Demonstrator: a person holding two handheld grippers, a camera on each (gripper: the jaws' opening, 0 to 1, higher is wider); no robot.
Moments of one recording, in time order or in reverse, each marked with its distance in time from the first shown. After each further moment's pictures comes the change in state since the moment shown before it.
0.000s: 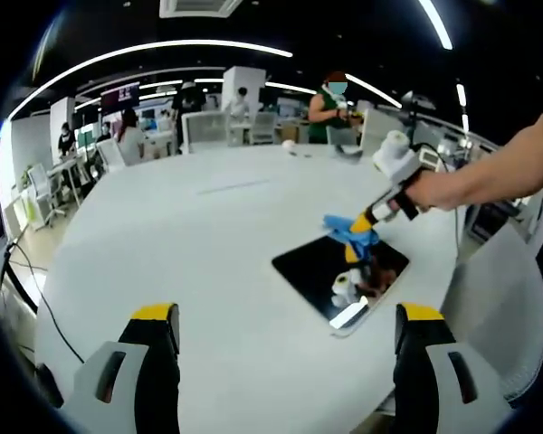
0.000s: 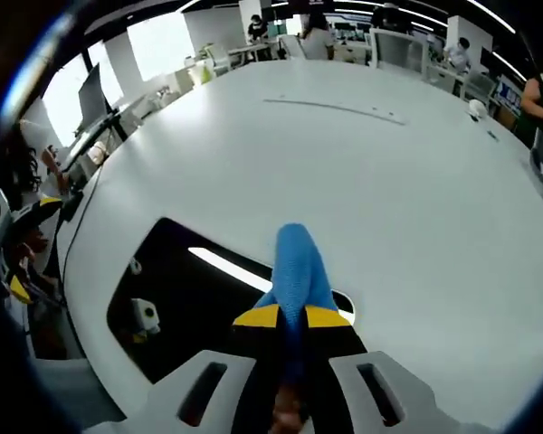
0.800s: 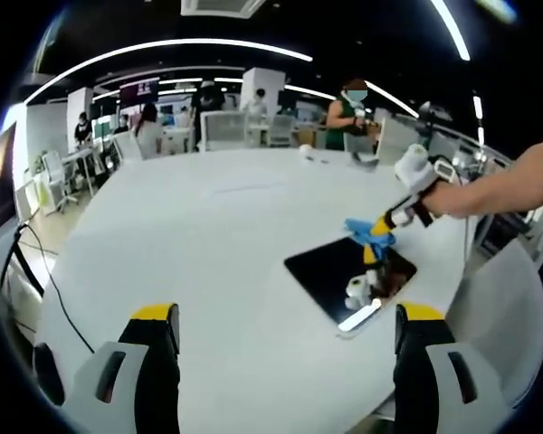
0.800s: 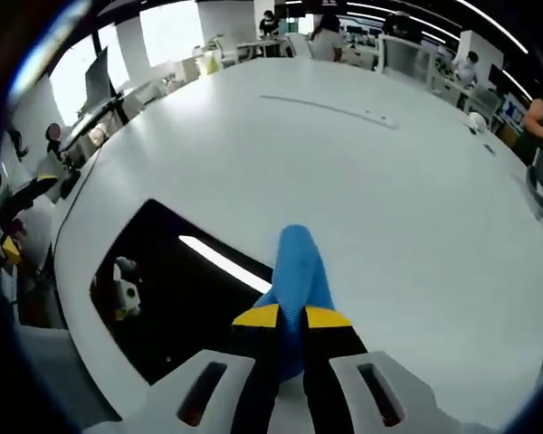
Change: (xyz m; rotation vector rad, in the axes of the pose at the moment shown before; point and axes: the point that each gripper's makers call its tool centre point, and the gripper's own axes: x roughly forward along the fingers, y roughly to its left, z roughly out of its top) left arm -0.007 0.004 0.000 -0.062 -0.019 0.068; right arm -0.008 -0.029 -0.008 -0.095 0.008 -0.032
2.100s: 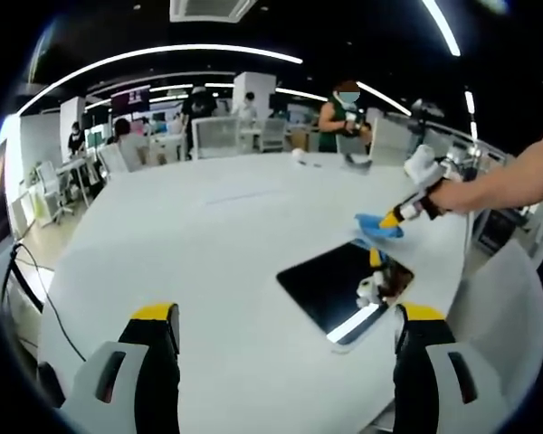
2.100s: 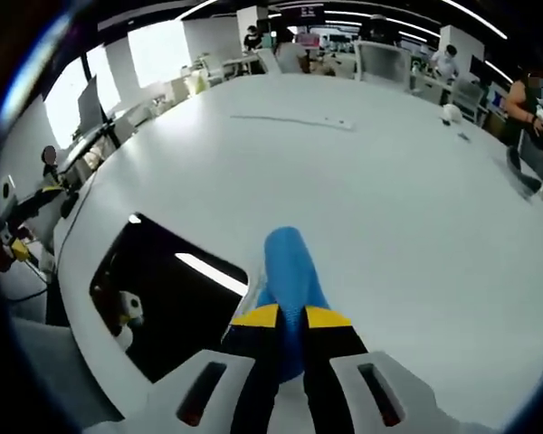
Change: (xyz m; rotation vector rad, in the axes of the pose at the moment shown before) left arm 0.009 -0.010 0.018 0.038 -0.015 -0.020; right arm -0.027 -0.054 -0.012 0.096 -0.063 -0.008
